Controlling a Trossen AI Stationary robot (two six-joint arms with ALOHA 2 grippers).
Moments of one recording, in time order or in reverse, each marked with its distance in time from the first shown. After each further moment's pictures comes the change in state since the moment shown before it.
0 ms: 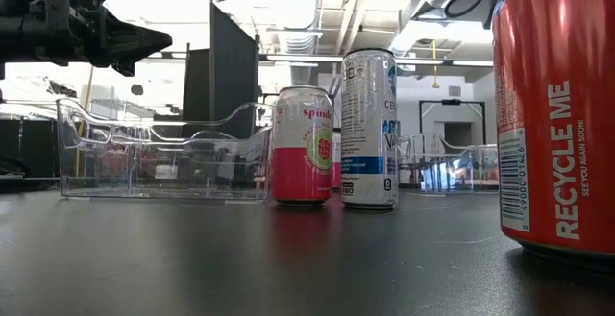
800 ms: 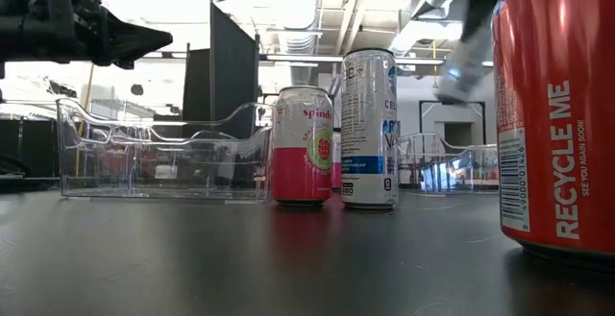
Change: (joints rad) left arm 0.000 0.000 0.000 0.021 -0.021 0.107; right arm -0.058 0.155 0.566 0.016 0.093 -0.207
